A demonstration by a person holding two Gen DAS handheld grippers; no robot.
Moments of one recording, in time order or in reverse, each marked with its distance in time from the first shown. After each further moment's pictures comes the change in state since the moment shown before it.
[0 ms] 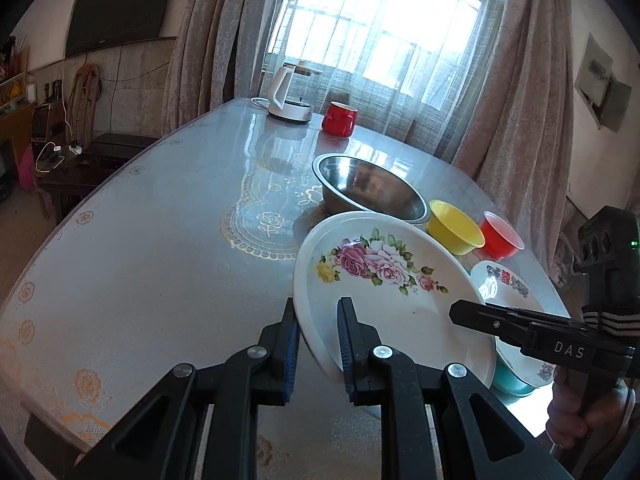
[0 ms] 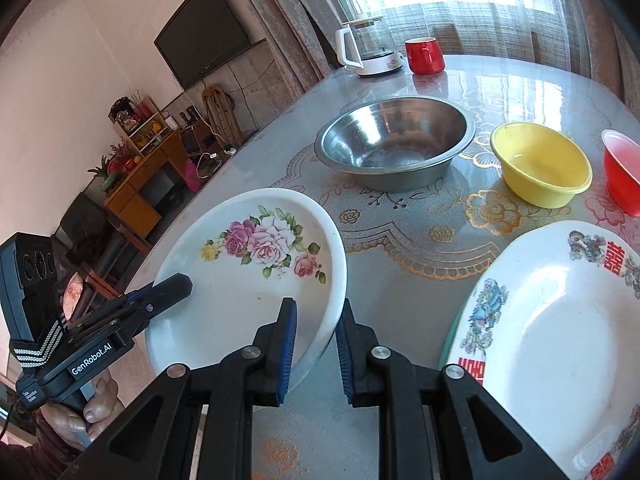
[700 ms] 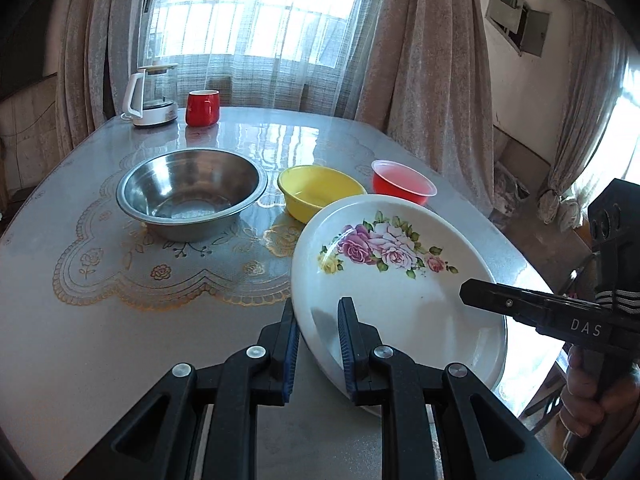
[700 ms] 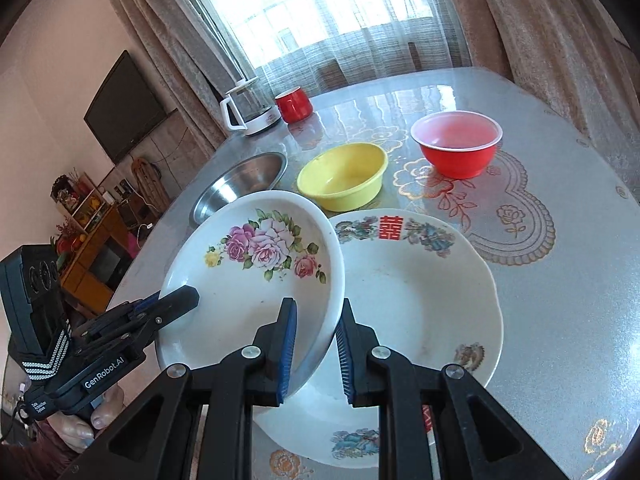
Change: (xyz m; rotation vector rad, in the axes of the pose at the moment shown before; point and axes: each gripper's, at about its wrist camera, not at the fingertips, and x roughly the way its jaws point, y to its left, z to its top) left arm 0.060 -0.143 0.003 0.262 0.098 -0.212; right arm -0.108 -0.103 -0.039 0.234 -0.174 -0.206
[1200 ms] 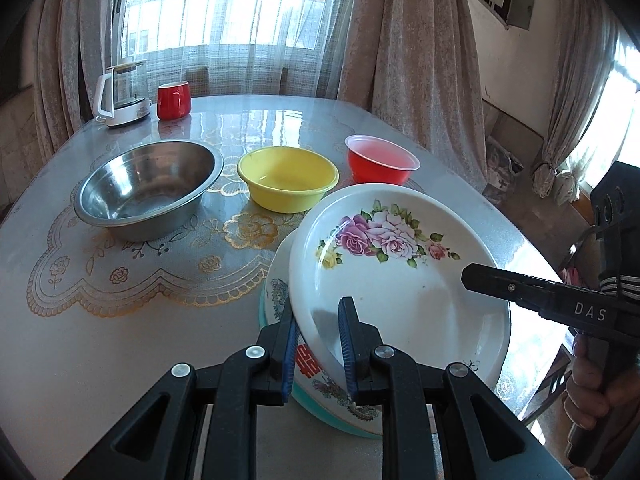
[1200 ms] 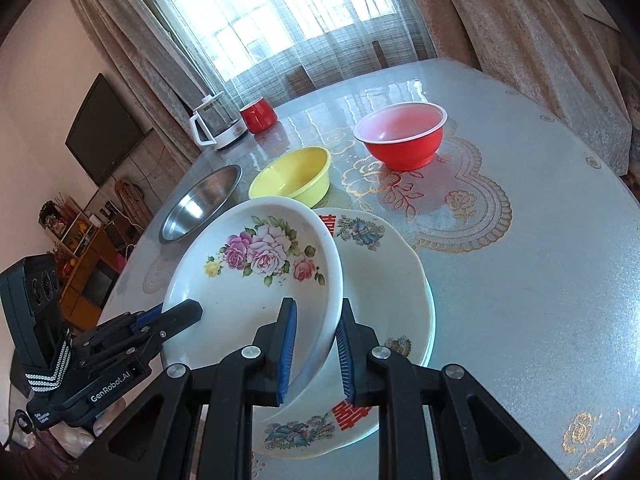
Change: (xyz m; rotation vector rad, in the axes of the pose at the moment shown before) left arm 0.025 -0.029 -0.001 0.060 0.054 -0.005; right arm -0.008 -0.040 -0.004 0.078 -0.019 -0.033
